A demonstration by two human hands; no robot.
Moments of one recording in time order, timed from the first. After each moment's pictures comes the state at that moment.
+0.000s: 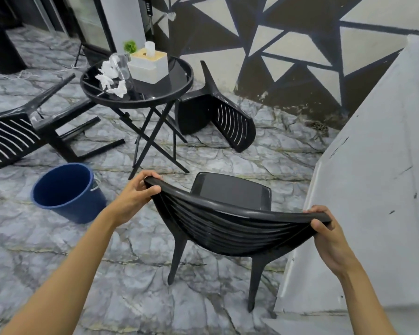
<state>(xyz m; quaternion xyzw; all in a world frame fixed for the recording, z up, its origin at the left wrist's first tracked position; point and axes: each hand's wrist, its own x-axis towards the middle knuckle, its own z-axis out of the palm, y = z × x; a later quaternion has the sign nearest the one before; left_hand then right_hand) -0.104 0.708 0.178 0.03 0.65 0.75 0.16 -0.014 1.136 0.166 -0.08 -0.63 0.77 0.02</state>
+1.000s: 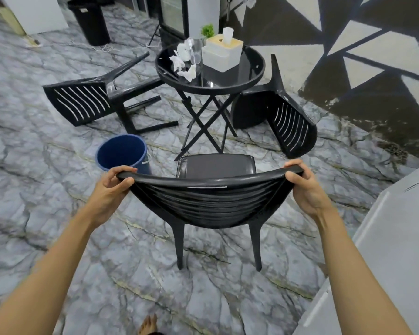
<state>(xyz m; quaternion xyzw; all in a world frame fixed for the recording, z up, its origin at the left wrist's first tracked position) -0.035 0.571 0.158 -0.12 0.63 0.76 -0.08 -0.168 0.984 0.188 0.08 -0.60 0.78 -0.16</state>
